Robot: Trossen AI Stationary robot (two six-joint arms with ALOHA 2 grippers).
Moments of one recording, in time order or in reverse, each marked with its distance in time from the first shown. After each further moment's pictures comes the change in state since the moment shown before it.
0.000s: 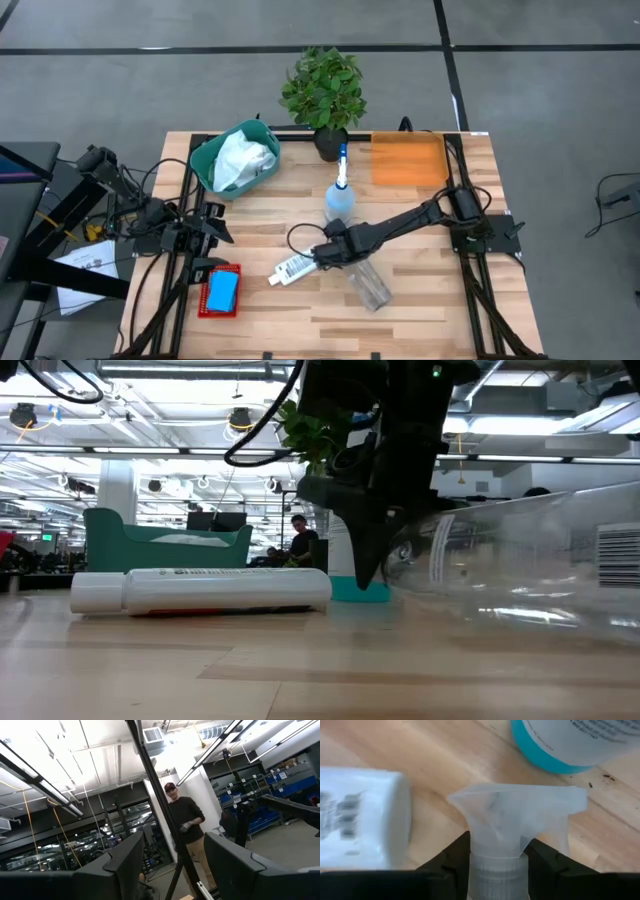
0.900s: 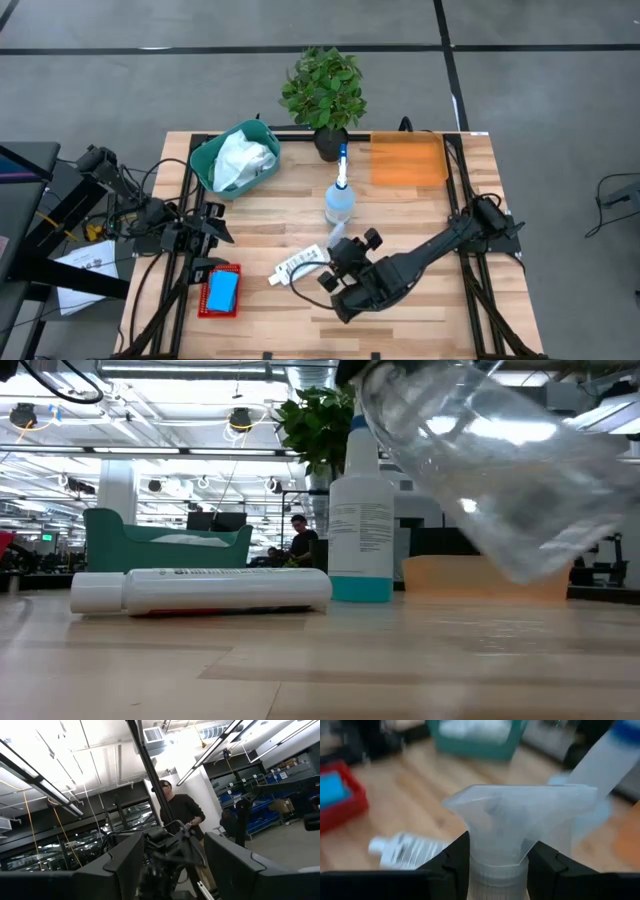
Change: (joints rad) left arm 0.000 0.000 0.000 0.000 -0.002 0.000; right arm 0.280 -0.106 0.273 -0.217 0.632 -0.033
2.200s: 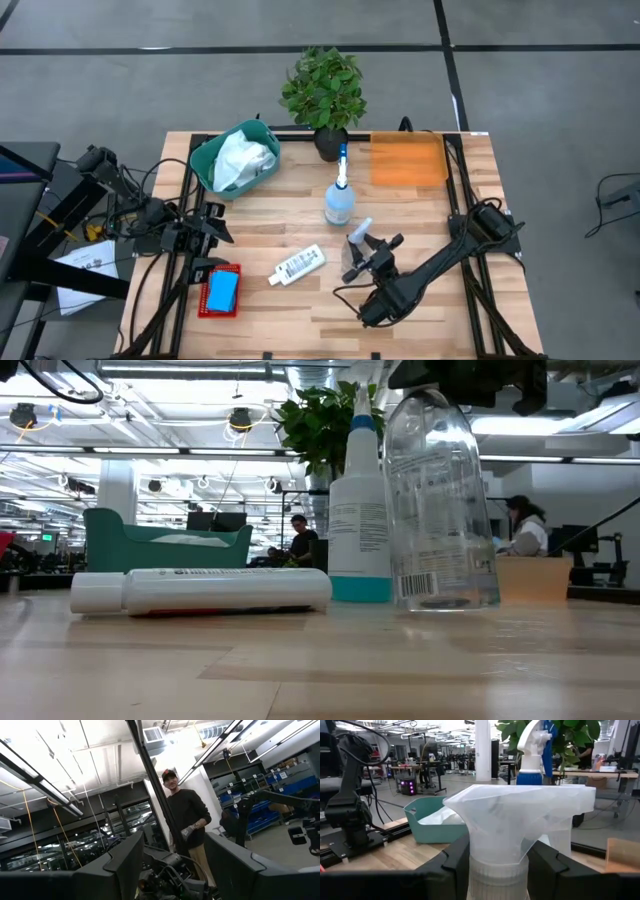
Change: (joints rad) left arm 0.000 0.000 0.000 -0.001 0.000 0.000; right arm 0.100 0.010 -0.360 -0.175 0.609 0.724
